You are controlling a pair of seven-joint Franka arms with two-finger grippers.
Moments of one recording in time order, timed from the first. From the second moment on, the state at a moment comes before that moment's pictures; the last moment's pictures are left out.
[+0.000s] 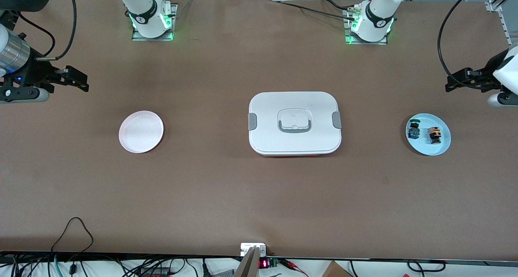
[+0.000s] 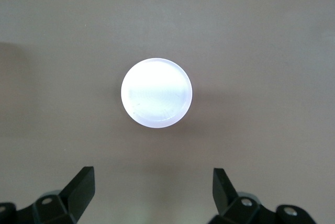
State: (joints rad) left arm 0.11 0.07 -0.04 -1.59 0.02 1.50 0.12; right arm 0.28 0.02 -0.24 -1.66 -0.02 1.62 -0.01
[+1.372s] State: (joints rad) left arm 0.27 0.25 -0.04 -1.94 0.12 1.98 1.33; right arm 0.29 0.02 -0.24 -1.66 -0.02 1.62 -0.01
